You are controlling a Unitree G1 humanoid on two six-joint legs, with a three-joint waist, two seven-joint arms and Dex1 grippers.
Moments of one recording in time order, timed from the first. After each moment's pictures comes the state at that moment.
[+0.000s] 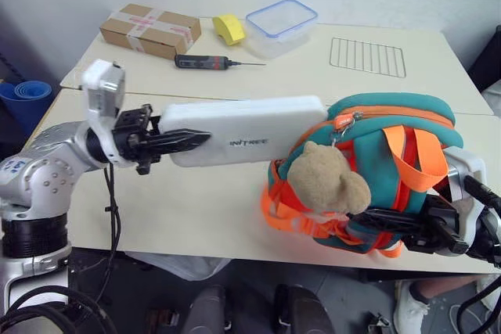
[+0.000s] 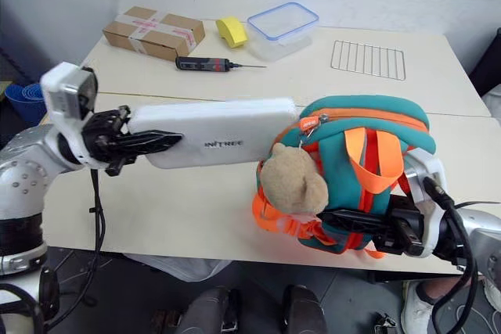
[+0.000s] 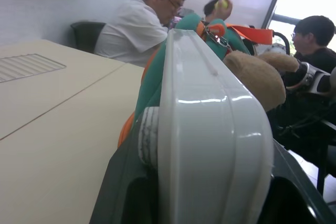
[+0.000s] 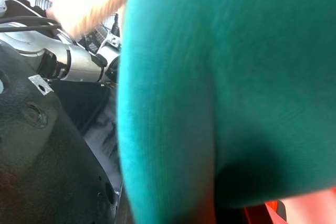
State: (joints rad) left arm -0.62 0.73 0.18 -0.14 -0.88 0.78 -1.15; right arm 0.04 -0.93 -0.42 -0.48 1.36 0.91 1.04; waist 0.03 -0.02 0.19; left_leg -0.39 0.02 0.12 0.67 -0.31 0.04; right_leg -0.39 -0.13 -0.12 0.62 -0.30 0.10
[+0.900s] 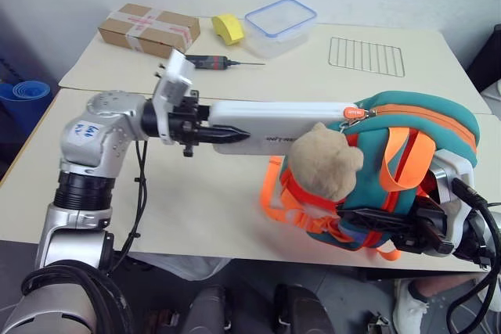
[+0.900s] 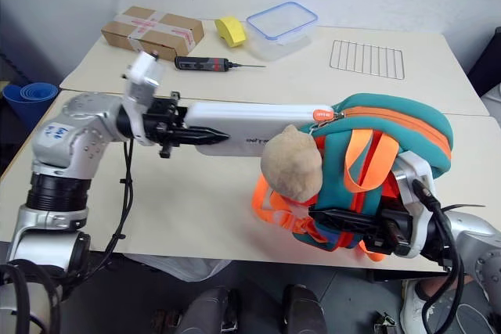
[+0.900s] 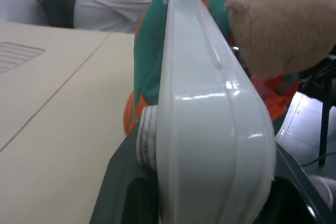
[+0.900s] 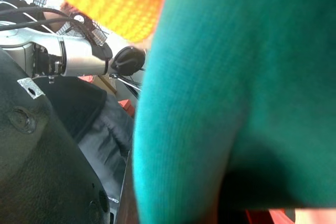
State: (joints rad) left arm -0.88 0.64 0.03 0.12 -0.64 0.66 -1.29; right arm 0.05 -0.88 -0.39 -0.51 1.35 0.89 0.99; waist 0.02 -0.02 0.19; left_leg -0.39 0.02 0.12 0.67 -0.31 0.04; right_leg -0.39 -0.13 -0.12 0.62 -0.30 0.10
